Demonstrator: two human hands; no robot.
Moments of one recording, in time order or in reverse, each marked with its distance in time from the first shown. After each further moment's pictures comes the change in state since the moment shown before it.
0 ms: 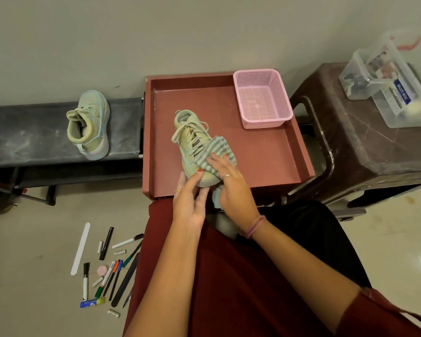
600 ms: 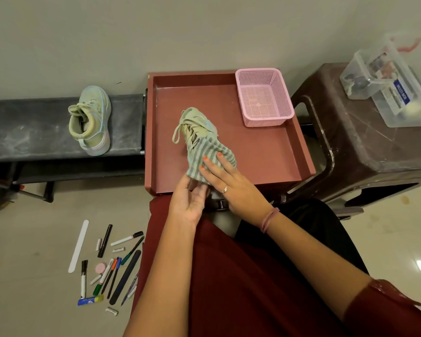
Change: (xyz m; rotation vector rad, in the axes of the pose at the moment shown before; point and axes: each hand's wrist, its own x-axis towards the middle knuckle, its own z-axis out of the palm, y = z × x) left_hand -0.004 0.016 -0.005 -0.248 0.003 -0.213; right_hand -0.004 0.014 -0.012 -0.471 -0.112 -0.585
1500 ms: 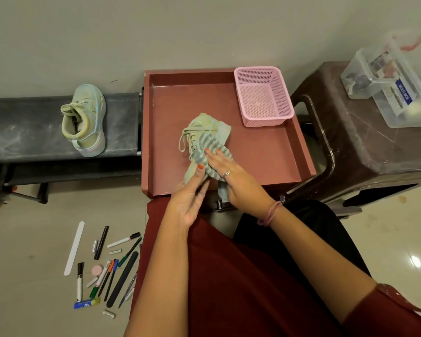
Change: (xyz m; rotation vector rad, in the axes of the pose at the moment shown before) left_hand 0.002 0.004 0.005 0.434 -0.082 0.071; right_hand 0.018 0.010 -0.013 0.307 -0.134 0.304
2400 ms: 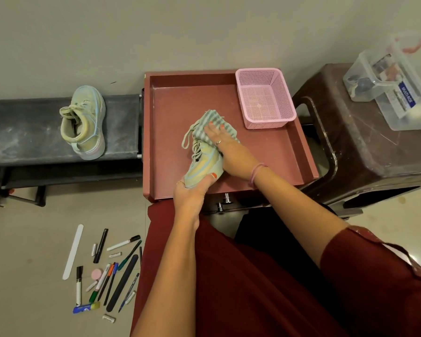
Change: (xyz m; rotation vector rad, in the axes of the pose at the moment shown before) left_hand 0.027 -0.015 -0.017 0.453 0.195 0.185; right_hand 0.080 0.030 -0.012 -0.085 -0.112 0.210
